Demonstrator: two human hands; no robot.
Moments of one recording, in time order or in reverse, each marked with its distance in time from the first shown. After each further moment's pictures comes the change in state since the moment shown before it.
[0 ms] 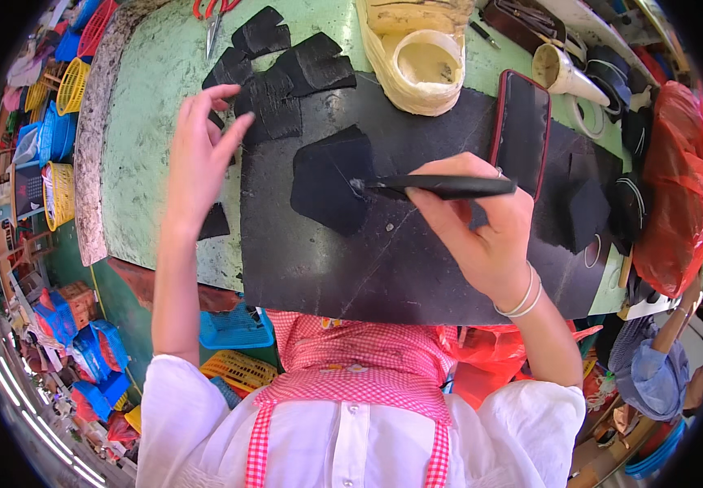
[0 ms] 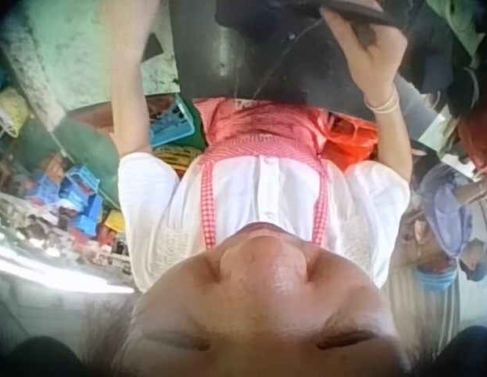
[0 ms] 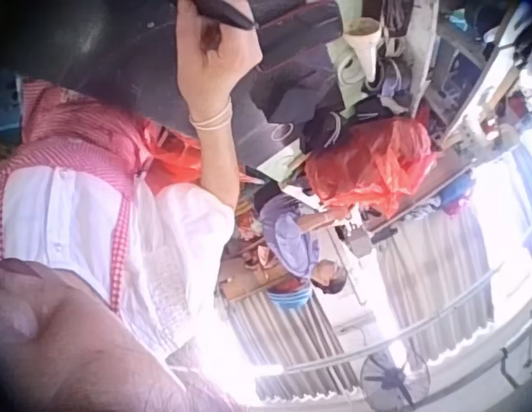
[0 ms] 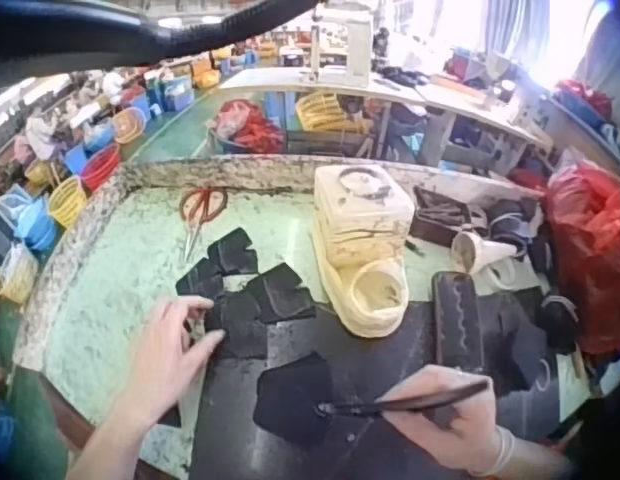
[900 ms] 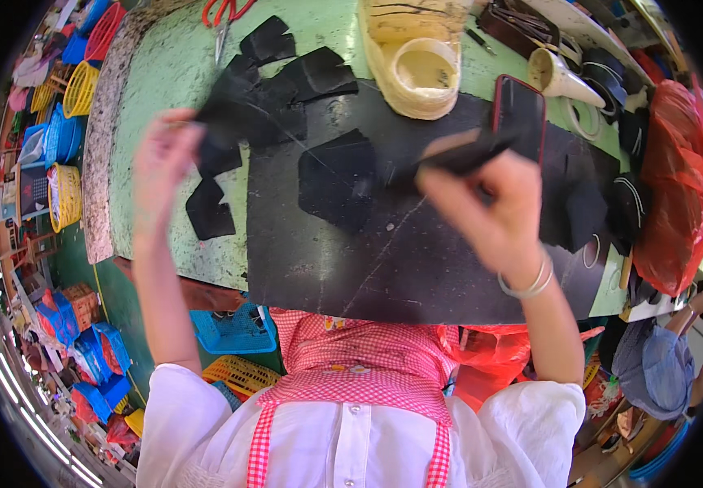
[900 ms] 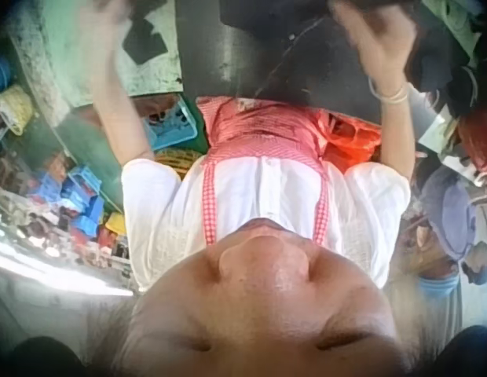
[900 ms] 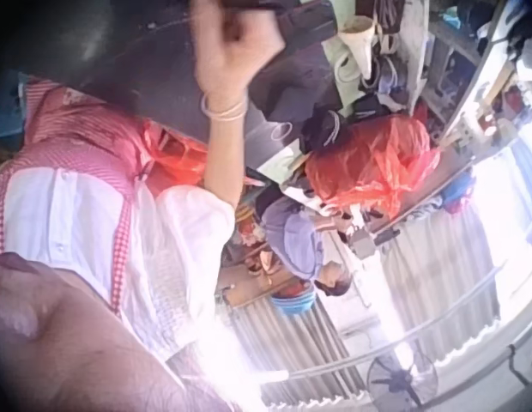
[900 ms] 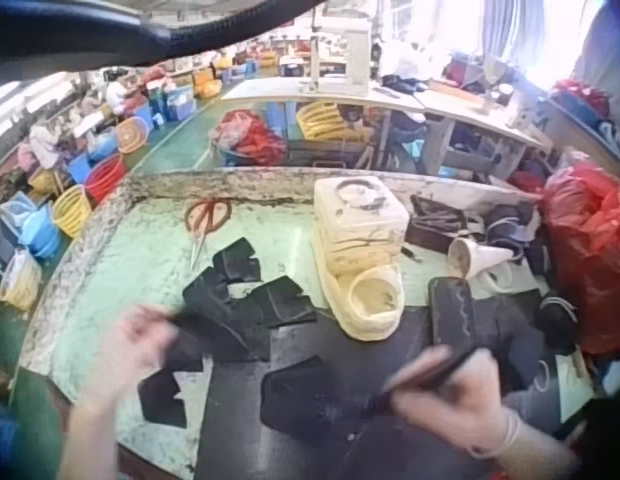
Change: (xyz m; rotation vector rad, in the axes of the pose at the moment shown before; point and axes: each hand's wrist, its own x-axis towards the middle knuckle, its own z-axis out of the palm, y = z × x) left_hand -0.011 -0.024 -0.046 -0.488 -0.085 -0.335; right_hand 0.007 -0.005 -0.011 0.074 -0.074 0.009
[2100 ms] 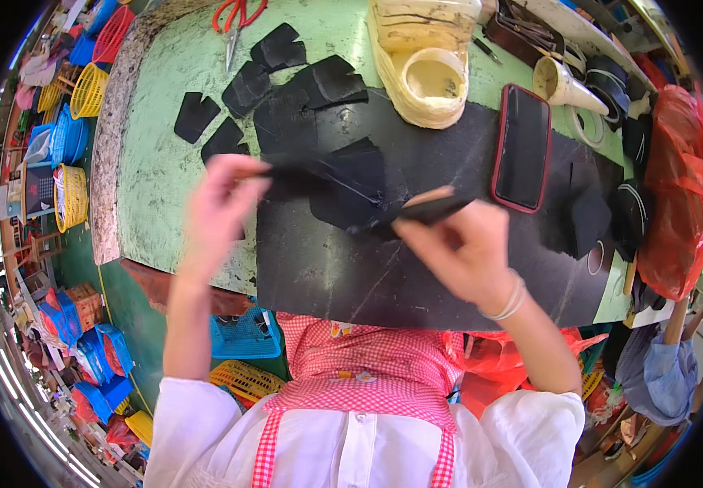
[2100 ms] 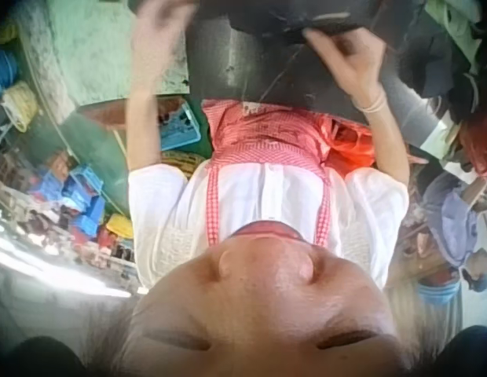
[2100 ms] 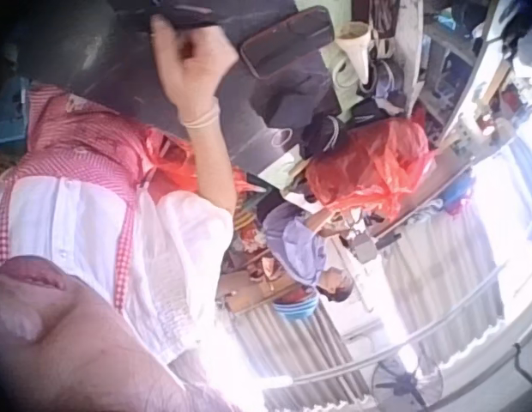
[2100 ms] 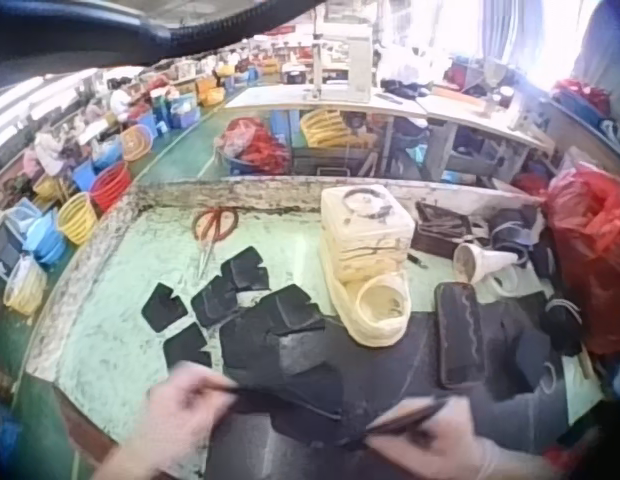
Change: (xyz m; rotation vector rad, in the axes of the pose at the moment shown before) left_hand -0.046 0.005 0.046 0.170 -0.060 0.136; right_hand -0.023 0.014 0.029 -0.117 -0.014 -0.093
